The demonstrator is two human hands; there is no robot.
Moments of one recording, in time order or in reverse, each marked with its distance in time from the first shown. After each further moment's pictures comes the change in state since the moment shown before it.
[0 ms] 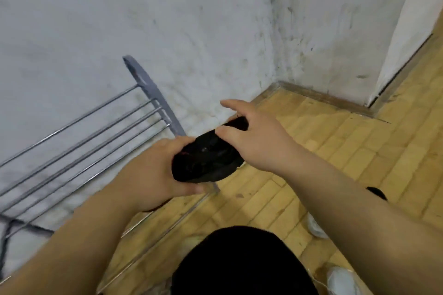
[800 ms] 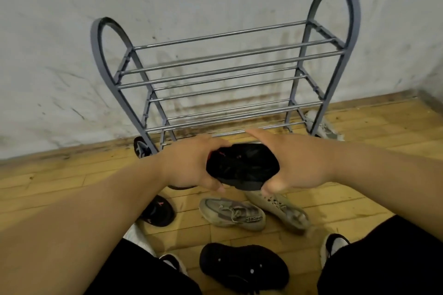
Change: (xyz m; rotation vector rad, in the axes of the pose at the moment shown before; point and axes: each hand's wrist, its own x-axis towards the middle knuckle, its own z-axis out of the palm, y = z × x) left_hand -0.237 -0.176 0.016 -0.010 -0.106 -0.351; right_hand -0.031 -0.061 0.231 -0.792 -1.076 -0.307
